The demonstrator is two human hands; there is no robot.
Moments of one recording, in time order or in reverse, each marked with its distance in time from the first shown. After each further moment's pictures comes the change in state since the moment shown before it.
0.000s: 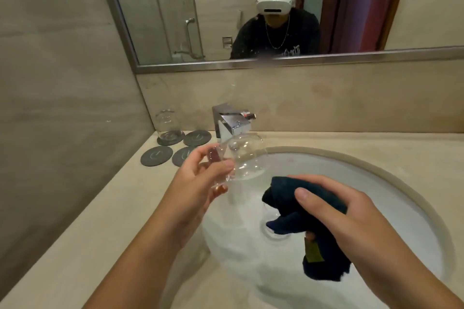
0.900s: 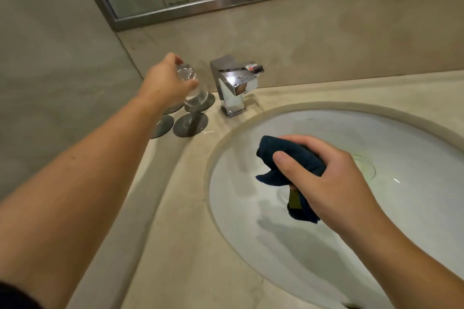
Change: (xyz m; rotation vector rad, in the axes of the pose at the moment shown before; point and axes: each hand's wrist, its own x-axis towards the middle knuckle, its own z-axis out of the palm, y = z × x) left_hand 0.196 0.040 -0.067 1.333 0.298 0.218; right_hand 0.050 0.039 0.036 0.074 0.057 0.047
